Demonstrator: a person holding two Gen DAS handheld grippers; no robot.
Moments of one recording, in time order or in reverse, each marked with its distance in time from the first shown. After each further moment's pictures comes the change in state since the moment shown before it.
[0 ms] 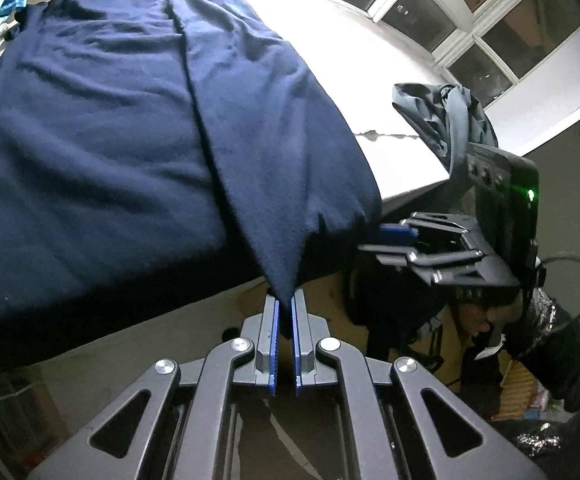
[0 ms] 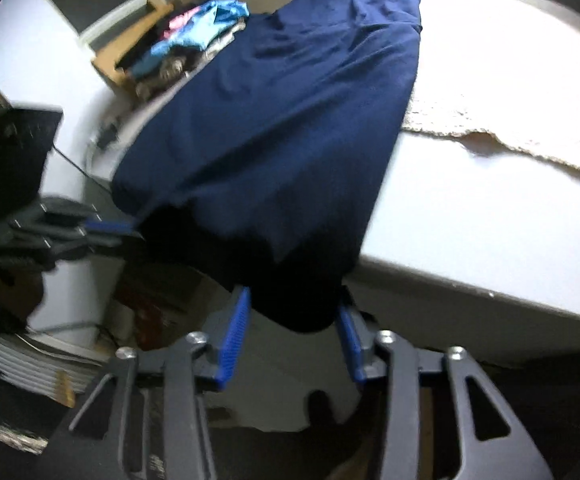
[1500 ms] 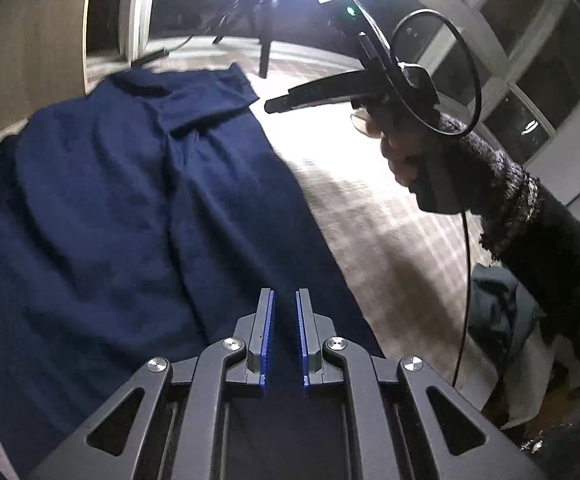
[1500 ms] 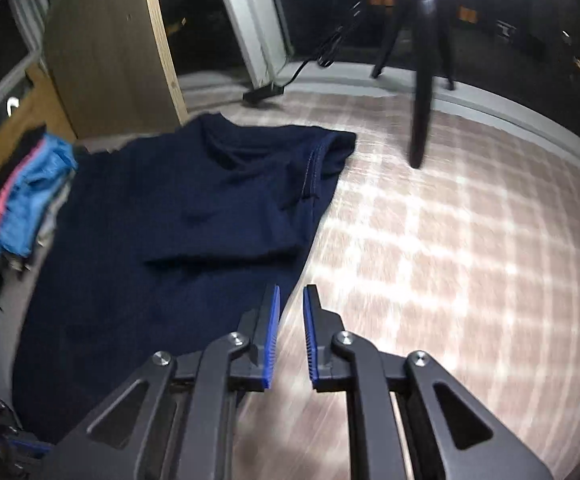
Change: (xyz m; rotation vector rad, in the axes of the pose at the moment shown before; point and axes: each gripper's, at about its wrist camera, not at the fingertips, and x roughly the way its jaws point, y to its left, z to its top) left arm 0.049 0.062 0.290 0.014 -0.120 0.104; right arm 0.082 -0.148 0.445 -0.115 -0.030 -0.298
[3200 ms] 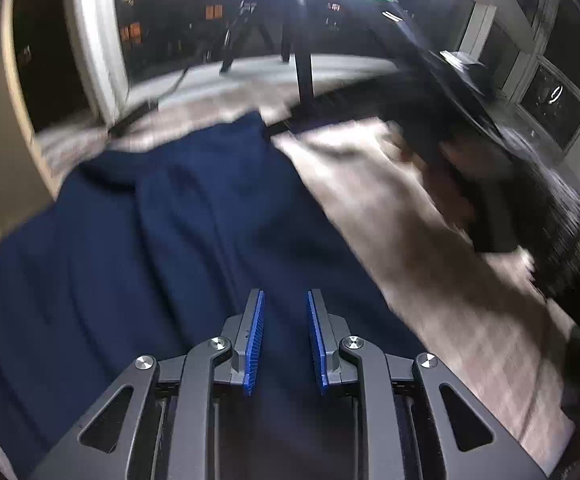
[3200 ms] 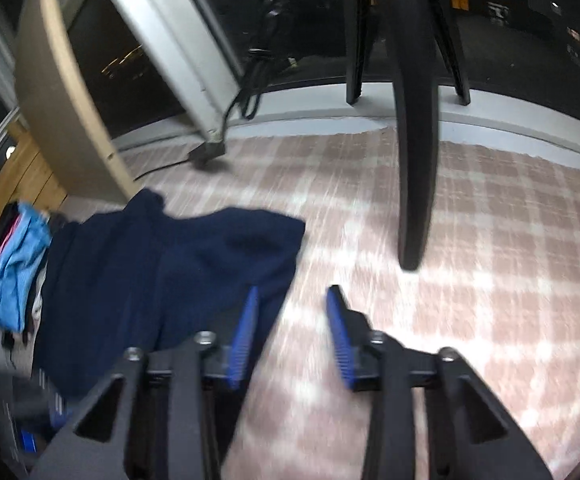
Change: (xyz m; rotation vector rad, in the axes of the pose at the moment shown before) left arm 0.096 0.038 0.118 0.138 -0.028 0.155; right arm 0.064 -0.061 0.071 0.140 -0.067 0.096
